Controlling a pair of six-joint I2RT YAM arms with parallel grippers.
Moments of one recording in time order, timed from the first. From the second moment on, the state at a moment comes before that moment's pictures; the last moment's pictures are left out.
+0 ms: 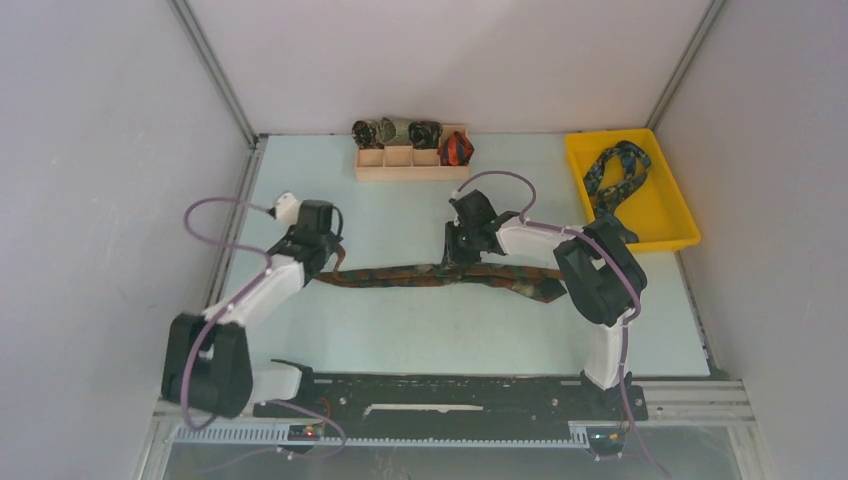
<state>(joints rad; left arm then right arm) -0.26 1.38 0.82 -0.29 -0.44 -0.86 0.63 1.95 1.21 -0.26 -0.22 0.58</state>
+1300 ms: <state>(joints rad) 0.35 0.82 0.21 0.04 -0.25 -1.05 0.41 1.28 0.56 -0.11 0.02 0.76</state>
